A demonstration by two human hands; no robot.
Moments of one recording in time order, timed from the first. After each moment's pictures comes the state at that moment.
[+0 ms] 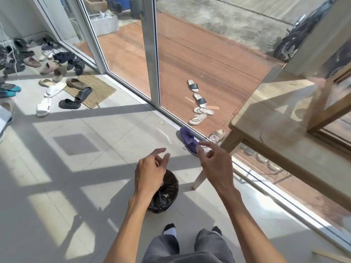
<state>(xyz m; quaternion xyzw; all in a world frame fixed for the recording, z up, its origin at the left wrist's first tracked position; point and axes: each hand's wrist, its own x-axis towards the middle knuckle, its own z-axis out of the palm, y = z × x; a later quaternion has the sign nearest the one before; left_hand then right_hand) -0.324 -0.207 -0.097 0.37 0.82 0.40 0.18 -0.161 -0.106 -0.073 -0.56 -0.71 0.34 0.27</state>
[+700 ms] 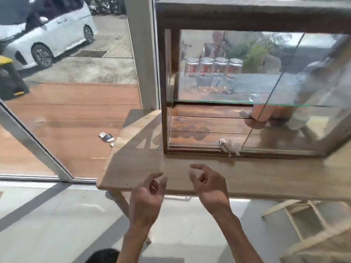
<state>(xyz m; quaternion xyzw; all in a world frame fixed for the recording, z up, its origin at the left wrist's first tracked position) -0.063 -0.055 -0.027 0.60 0.59 0.46 0.26 0.122 -0.054 -0.013 -0.69 -0.54 0.26 0.40</state>
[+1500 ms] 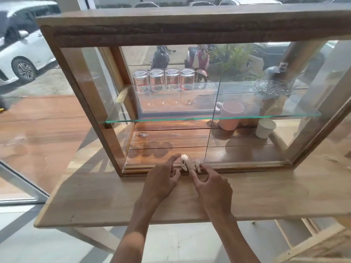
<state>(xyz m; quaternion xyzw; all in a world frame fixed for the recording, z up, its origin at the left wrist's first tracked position) 0.115 0.052 0.002 0.80 0.51 0.26 0.19 0.258 -0.012 -0.010 -0.80 -0.48 0.08 0.36</state>
